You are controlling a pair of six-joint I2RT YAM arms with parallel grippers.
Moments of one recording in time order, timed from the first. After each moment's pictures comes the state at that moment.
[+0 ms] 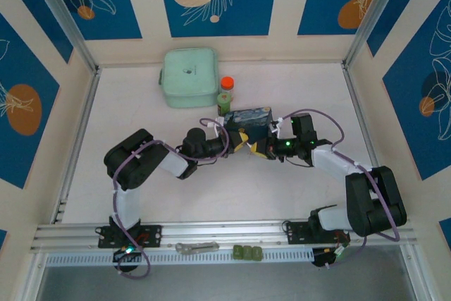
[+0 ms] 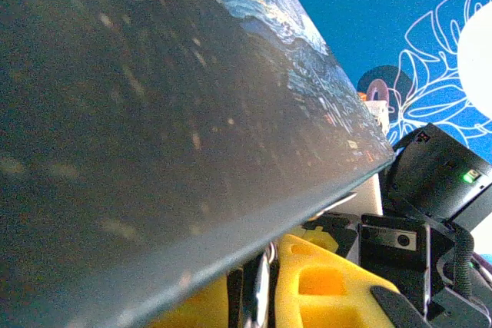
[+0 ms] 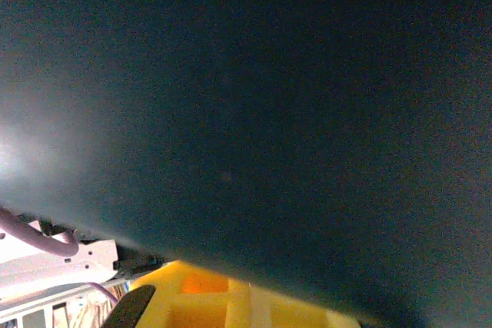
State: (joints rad) left arm -0.75 1.94 0.70 1.18 0.48 -1.41; right arm 0.23 1.33 0.60 -0.13 -0.91 0.72
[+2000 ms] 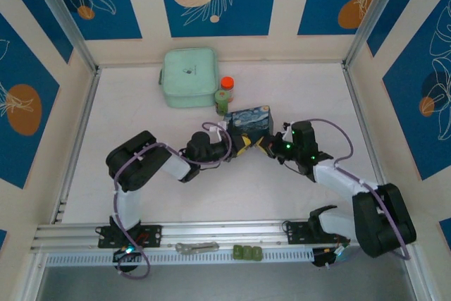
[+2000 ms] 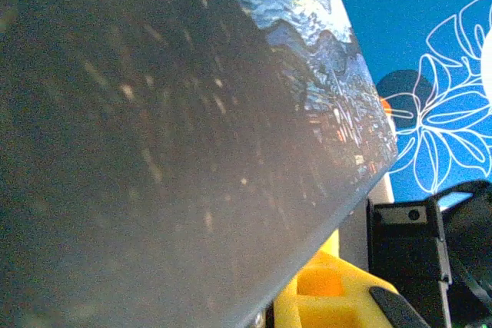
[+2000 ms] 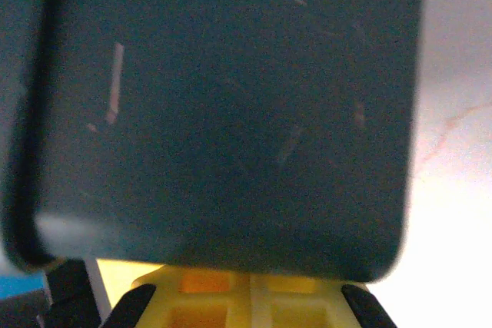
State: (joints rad) left arm -0.80 1.95 0.69 1.16 0.38 -1.41; right arm 0.31 1.15 0.43 0.10 -0.48 1.13
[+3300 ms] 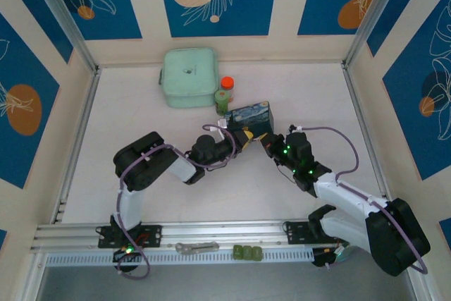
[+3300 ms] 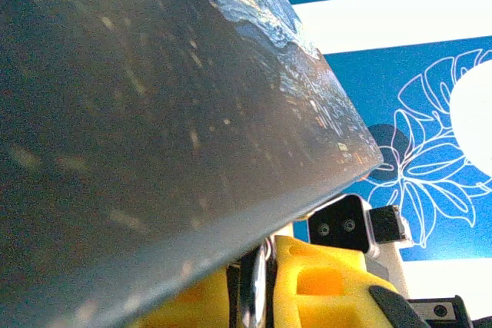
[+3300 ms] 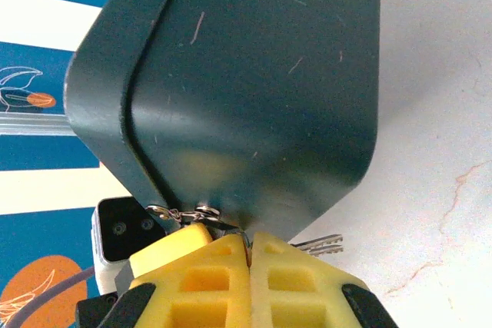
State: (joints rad) left arm -0.86 2.00 0.73 1.24 0.17 -1.44; right arm 0.49 1.03 0.34 0.27 -0.06 1.28
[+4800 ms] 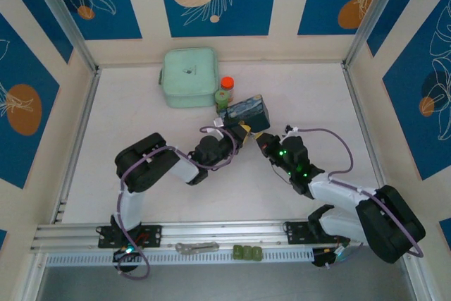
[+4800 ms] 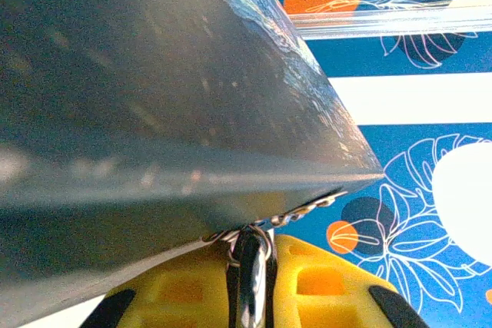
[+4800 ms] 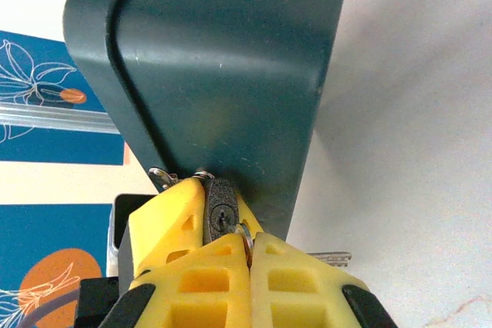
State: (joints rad) left arm -0.89 2.00 0.76 1.23 -0.06 -1.53; right arm 0.55 1.15 0.29 0.54 -0.03 1.29
